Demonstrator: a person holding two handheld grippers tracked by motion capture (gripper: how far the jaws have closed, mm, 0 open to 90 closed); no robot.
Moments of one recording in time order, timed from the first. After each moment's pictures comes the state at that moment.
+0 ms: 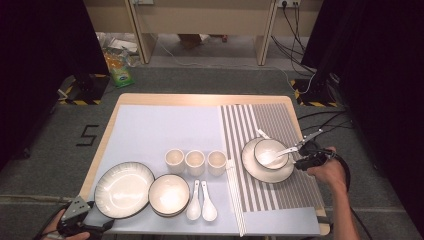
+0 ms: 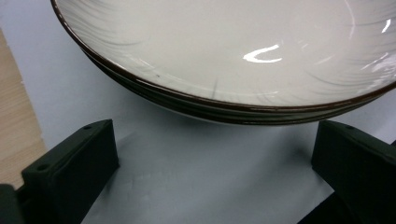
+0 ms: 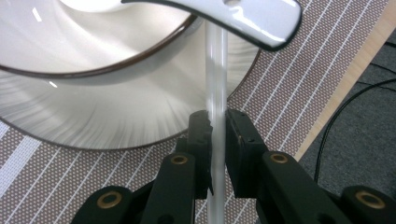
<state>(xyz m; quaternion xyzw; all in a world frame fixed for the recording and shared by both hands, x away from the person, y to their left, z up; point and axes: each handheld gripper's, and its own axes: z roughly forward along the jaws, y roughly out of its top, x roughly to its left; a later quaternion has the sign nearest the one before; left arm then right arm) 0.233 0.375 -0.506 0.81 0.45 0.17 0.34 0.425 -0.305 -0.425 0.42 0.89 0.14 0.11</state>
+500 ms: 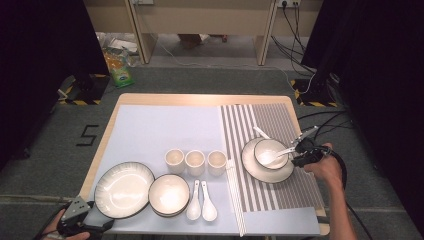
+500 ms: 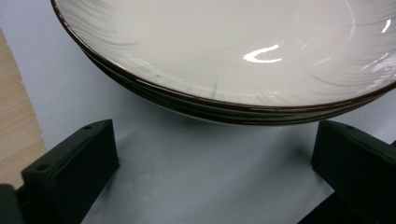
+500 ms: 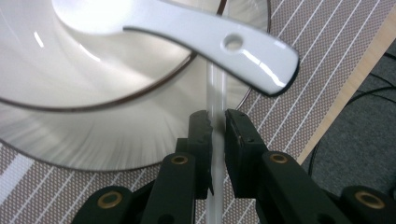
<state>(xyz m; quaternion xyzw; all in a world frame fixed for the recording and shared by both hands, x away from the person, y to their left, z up) 0.233 0.375 -0.506 0.81 0.45 0.17 0.34 0.434 -0.296 -0.421 0.41 0.89 0.14 0.12</state>
